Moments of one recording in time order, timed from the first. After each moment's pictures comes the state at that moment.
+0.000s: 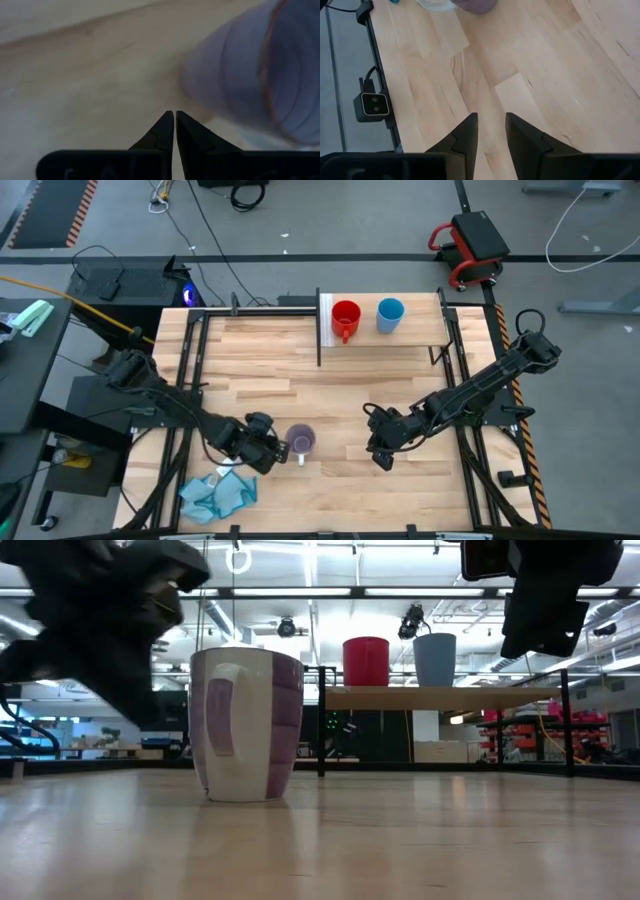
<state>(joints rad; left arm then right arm) -0.54 1.58 0.94 -0.55 -0.38 -1.71 0.47 1.40 0.88 -0.42 0.13 0.98</state>
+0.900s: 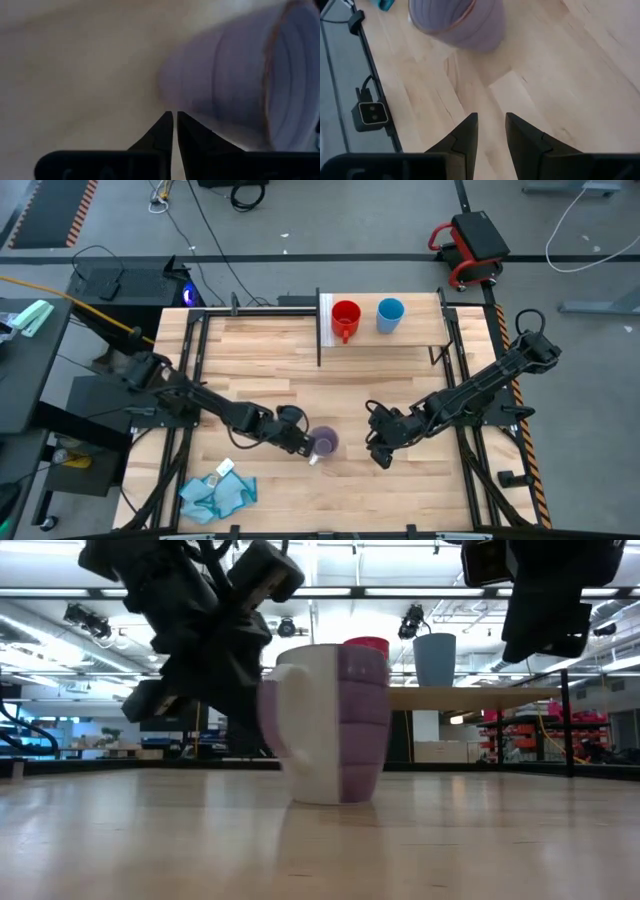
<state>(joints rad) -0.36 1.71 0.94 -0.12 -0.17 -1.40 0.47 1.40 0.88 -0.44 0.14 1.07</state>
